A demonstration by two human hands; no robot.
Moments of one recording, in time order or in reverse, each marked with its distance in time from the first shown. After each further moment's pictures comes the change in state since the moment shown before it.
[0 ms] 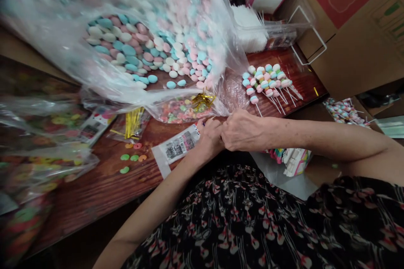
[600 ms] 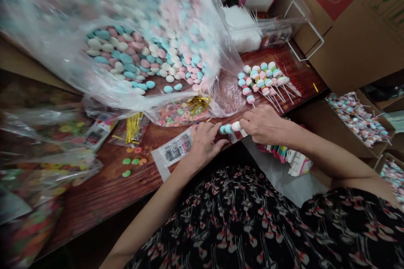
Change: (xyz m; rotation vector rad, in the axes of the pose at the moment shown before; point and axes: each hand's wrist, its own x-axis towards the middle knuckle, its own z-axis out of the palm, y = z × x) left_hand -0.013 0.000 -0.017 0.037 -0.012 0.013; right_hand -0.052 0.017 0.053 0.075 0.206 0.226
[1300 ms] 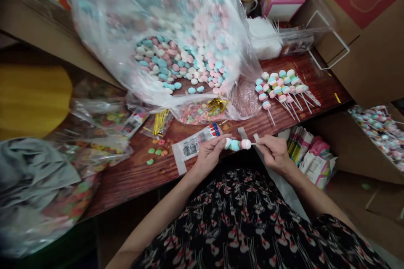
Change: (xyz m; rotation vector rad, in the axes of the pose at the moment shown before) left_hand -0.035 0.011 -0.001 -1.015 0.144 -0.365; right_hand -0.033 -0.064 0.069 0.845 0.545 0.404
